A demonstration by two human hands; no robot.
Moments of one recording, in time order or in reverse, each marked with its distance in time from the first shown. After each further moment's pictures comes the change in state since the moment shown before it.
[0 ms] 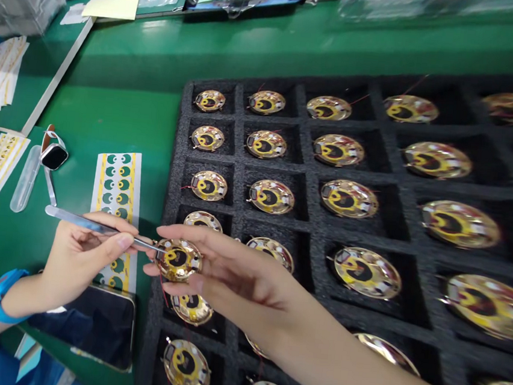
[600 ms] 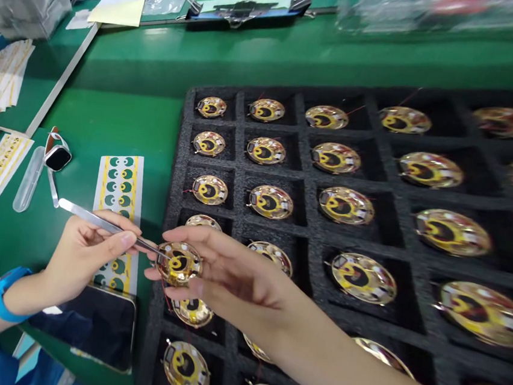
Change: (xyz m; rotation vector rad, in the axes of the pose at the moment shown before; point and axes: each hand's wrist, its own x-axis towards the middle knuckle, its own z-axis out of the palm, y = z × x) left_hand 0.005 0.001 0.001 -0.205 -0.101 -0.102; right_hand 0.001 -0.001 0.001 0.147 -0.089 -0.035
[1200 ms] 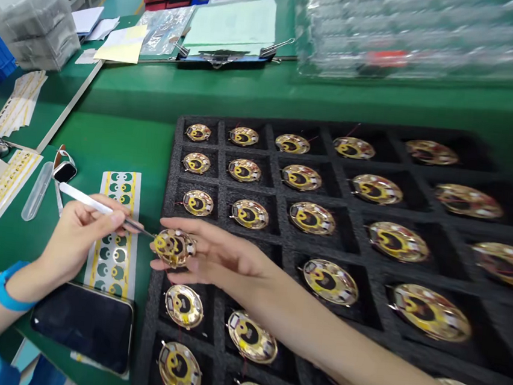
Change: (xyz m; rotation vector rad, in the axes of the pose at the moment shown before) left_hand 0.014 0.022 -0.005 0.061 0.050 0.104; right_hand 0.016 -0.010 -0.017 -0.001 0.008 0.032
